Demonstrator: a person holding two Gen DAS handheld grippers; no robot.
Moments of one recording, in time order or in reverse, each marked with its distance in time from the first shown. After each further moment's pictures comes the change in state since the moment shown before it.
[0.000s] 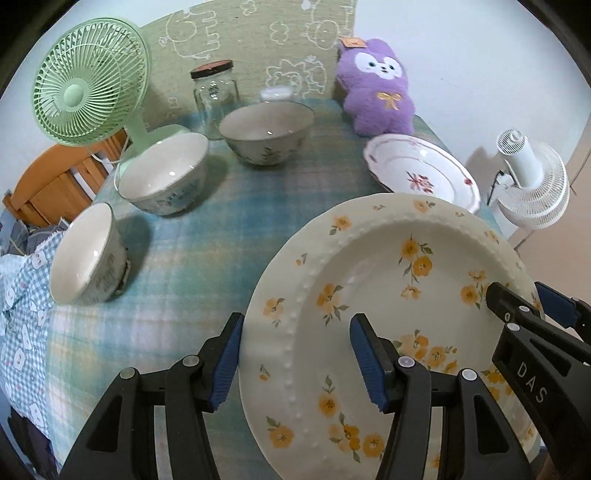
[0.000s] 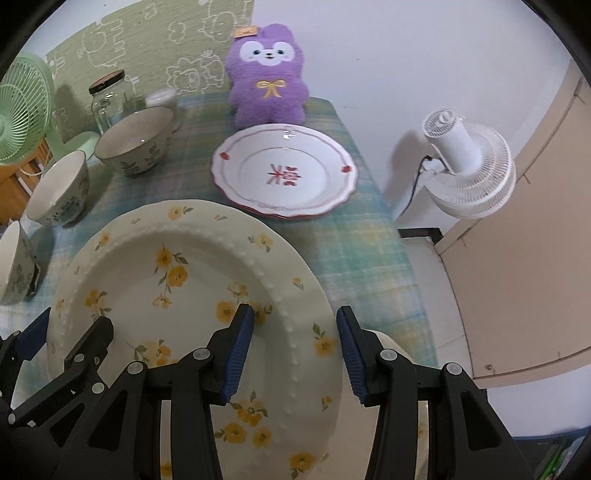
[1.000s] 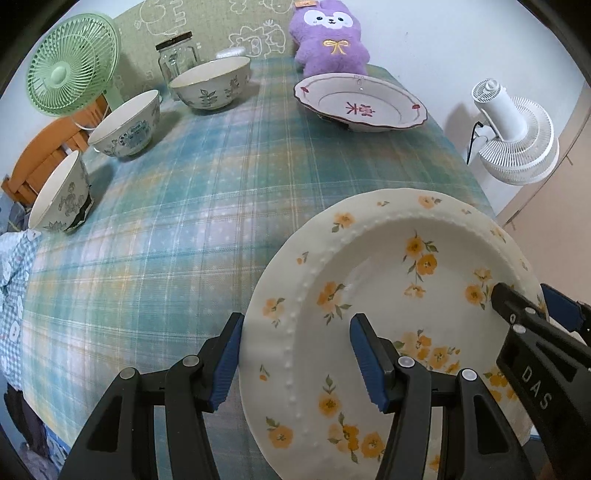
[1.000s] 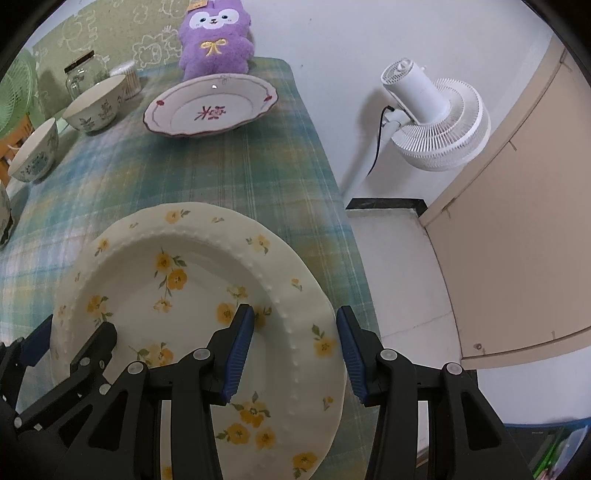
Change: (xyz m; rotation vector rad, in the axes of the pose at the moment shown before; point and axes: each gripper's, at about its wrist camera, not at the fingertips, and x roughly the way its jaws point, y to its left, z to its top) left arm 0.007 -0.086 -0.067 0.007 0.082 0.022; right arm 0.022 -0.084 -0.073 0.011 0.079 -0.005
